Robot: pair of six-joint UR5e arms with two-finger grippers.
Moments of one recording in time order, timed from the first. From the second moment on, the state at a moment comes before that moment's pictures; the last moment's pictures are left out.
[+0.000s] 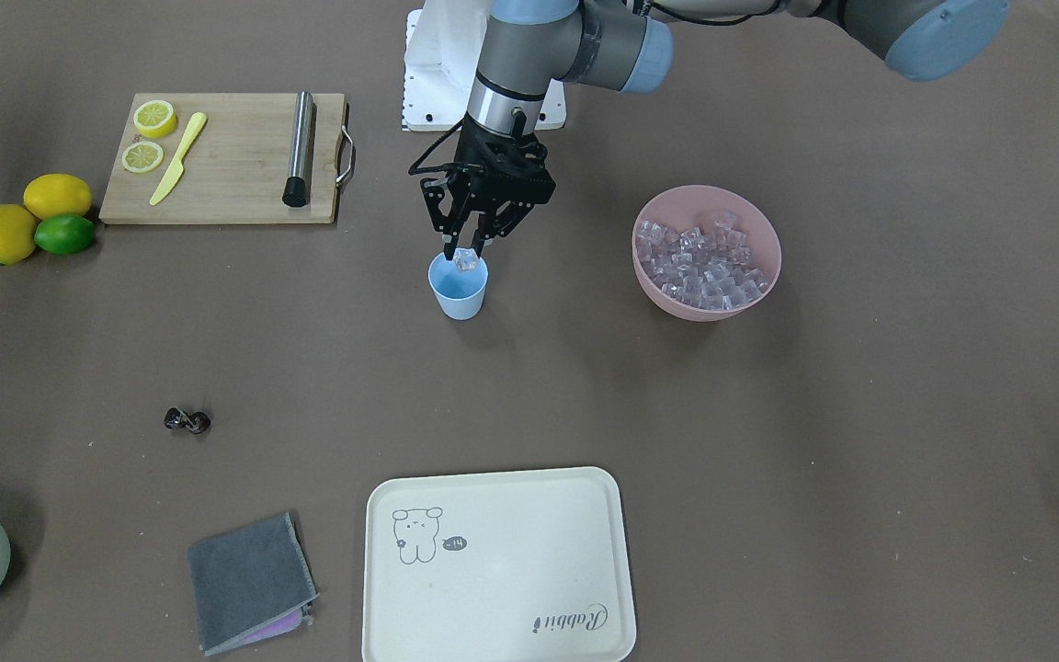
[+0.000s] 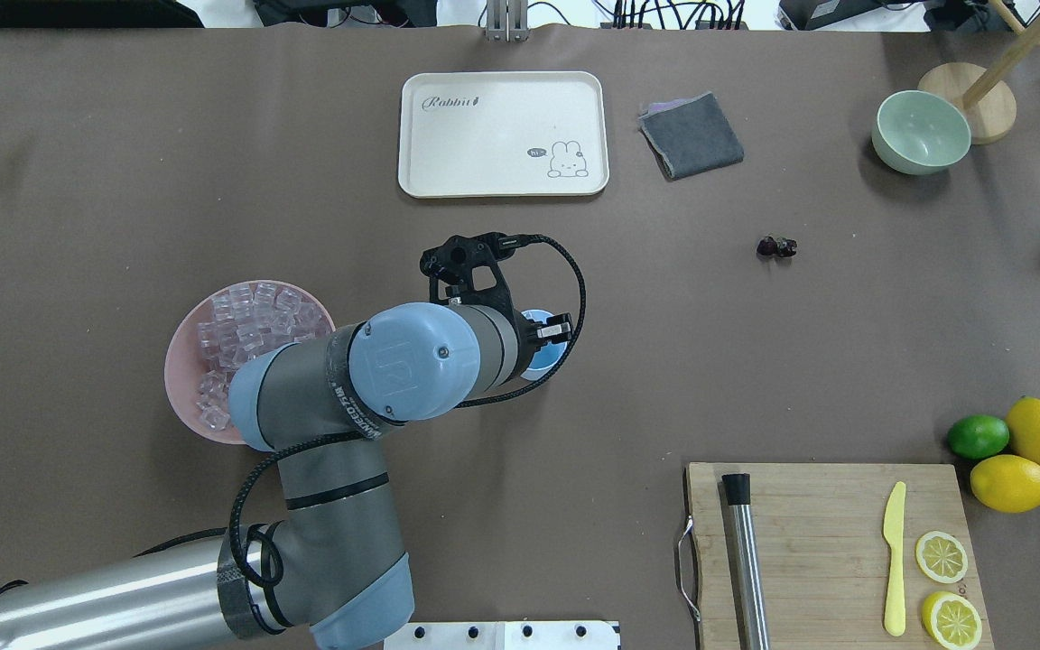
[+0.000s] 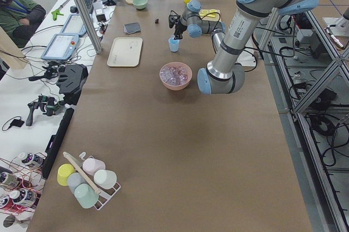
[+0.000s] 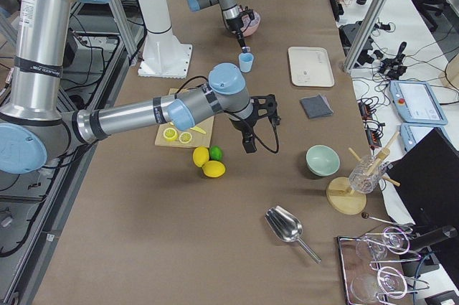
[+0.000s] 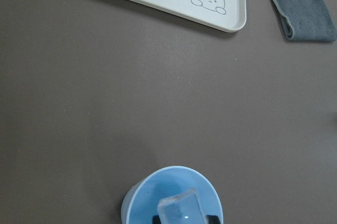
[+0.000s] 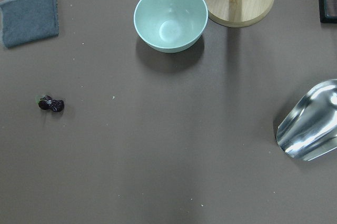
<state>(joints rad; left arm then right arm) -0.37 -2.31 -1.67 -1.88 -1.50 -1.52 1.46 -1.78 2.03 -1.27 2.35 0.39</state>
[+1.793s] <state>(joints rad) -0.50 -1.73 -2.18 -1.66 -1.63 -0.87 1.45 -1.78 2.02 -1.27 2.36 0.39</state>
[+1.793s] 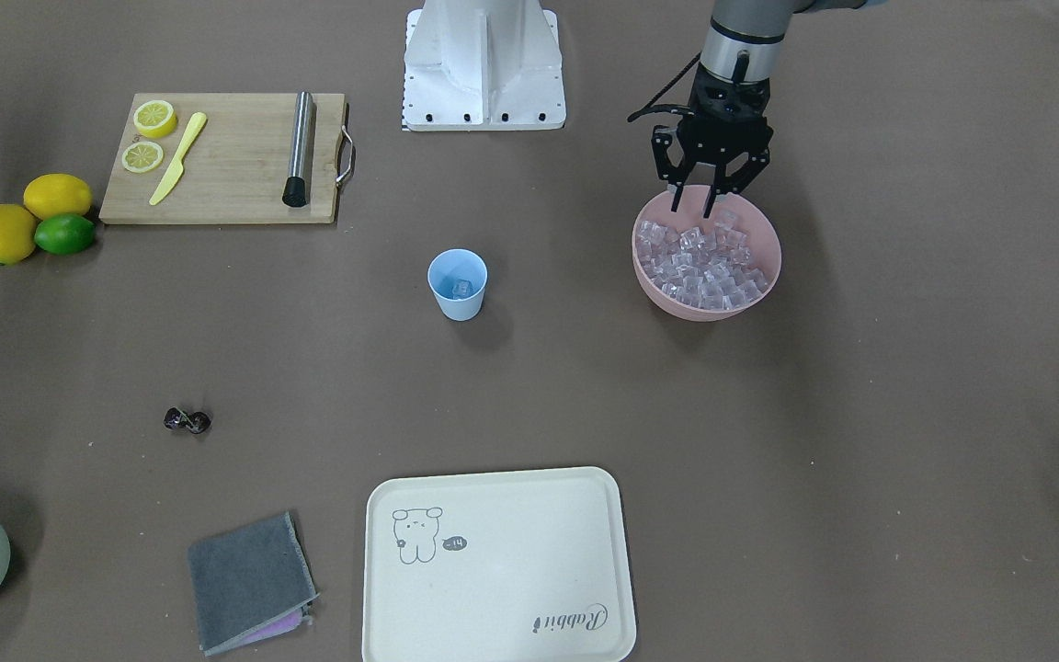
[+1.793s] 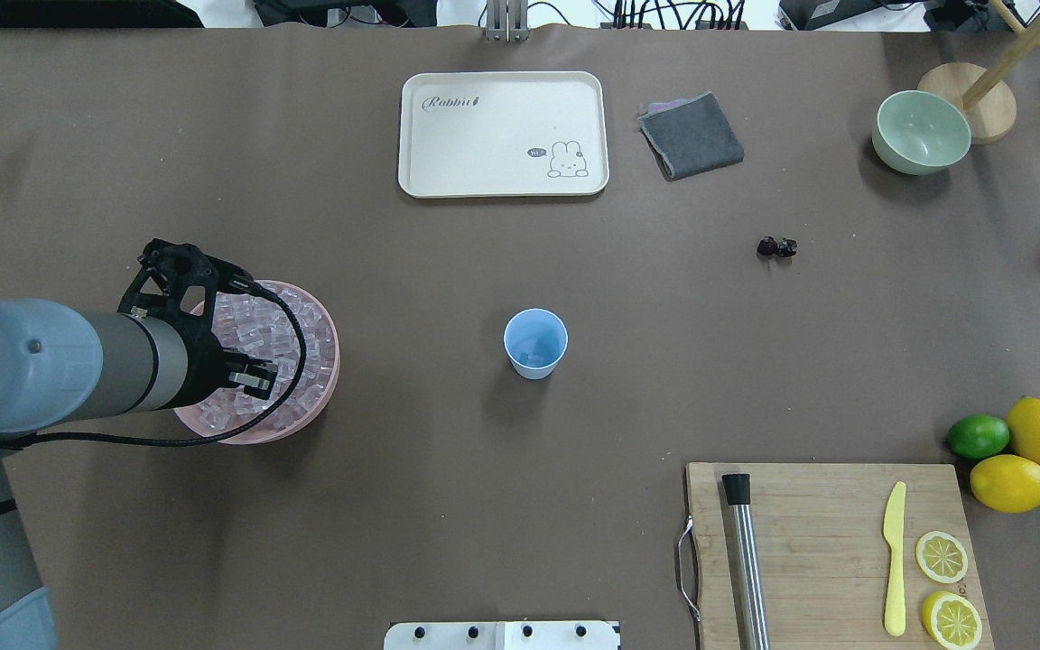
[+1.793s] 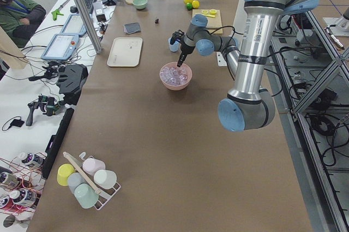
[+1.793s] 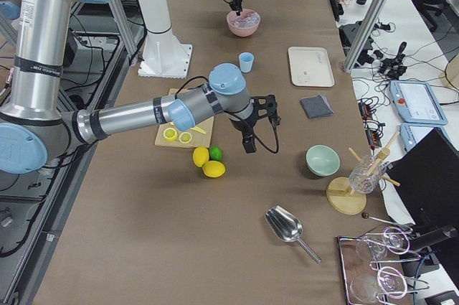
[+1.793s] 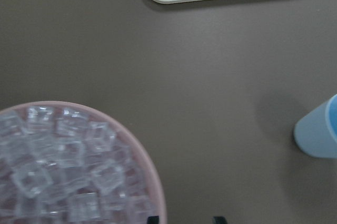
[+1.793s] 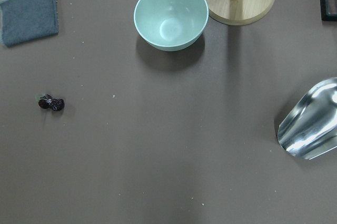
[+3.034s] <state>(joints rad) -0.42 -1.67 -2.12 -1.67 -1.56 -0.70 1.45 -1.76 2.02 -1.28 2.36 0.40</state>
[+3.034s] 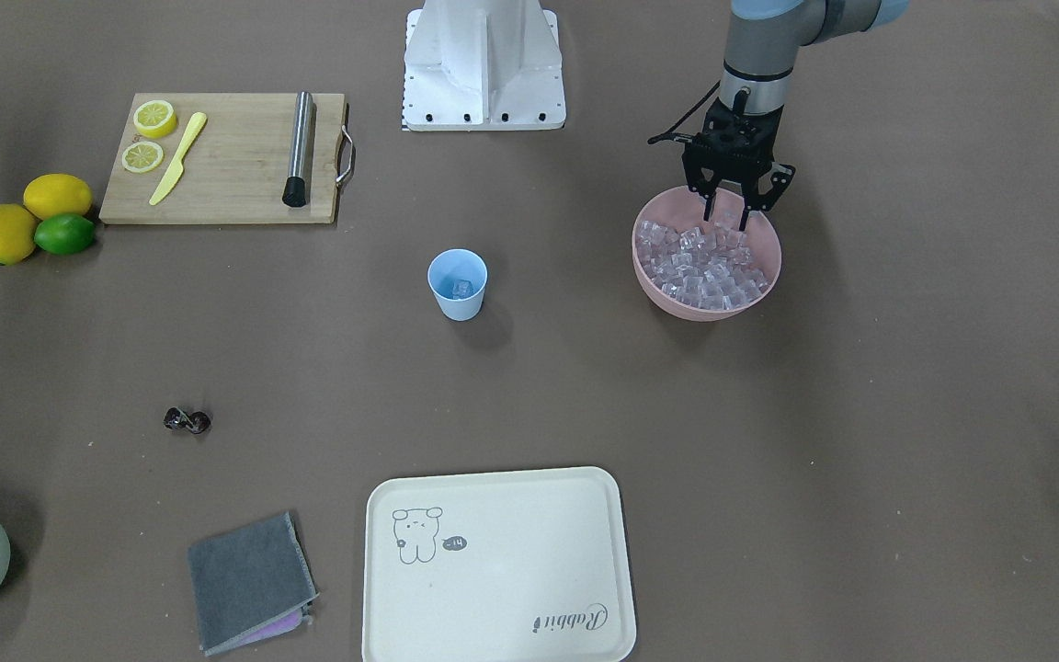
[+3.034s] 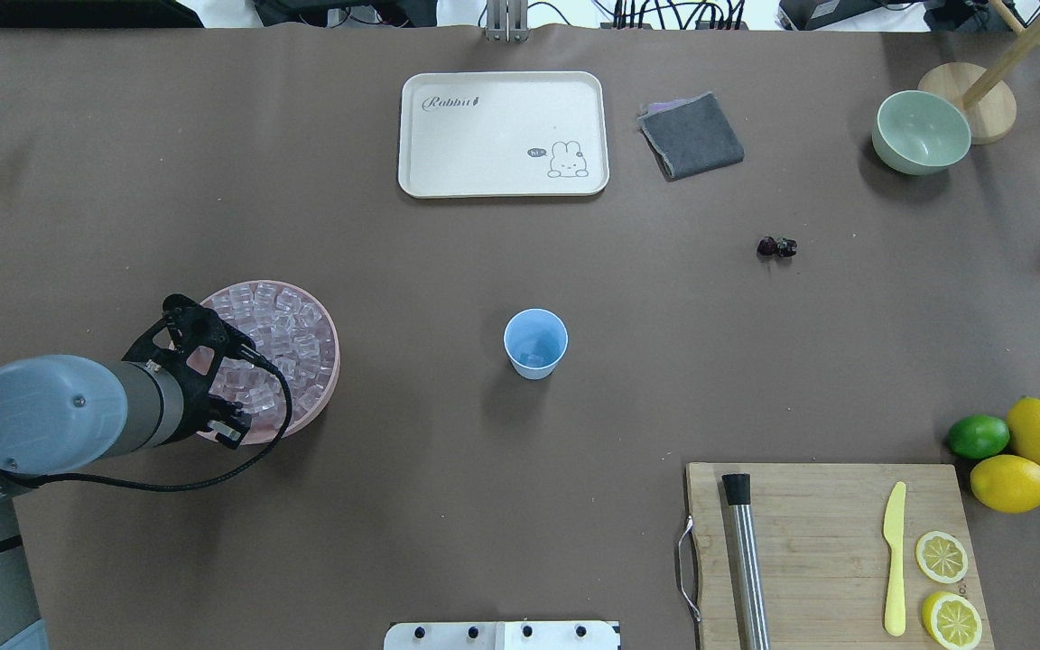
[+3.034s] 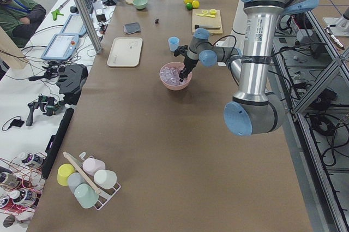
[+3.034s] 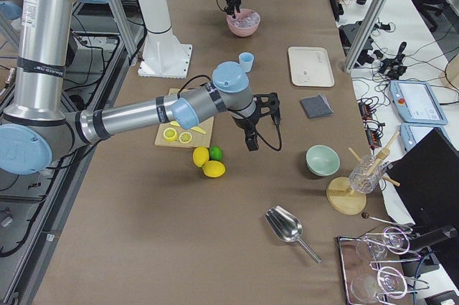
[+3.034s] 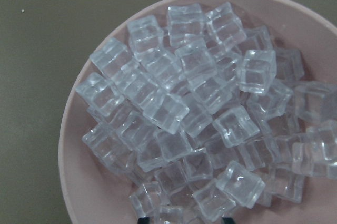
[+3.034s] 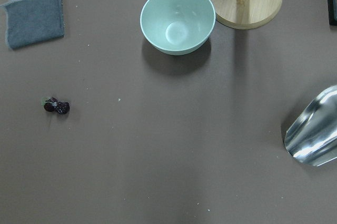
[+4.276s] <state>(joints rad) -0.41 -1.67 -2.08 -1.67 -1.57 -0.68 1.45 -1.76 2.02 -1.28 2.36 0.40</state>
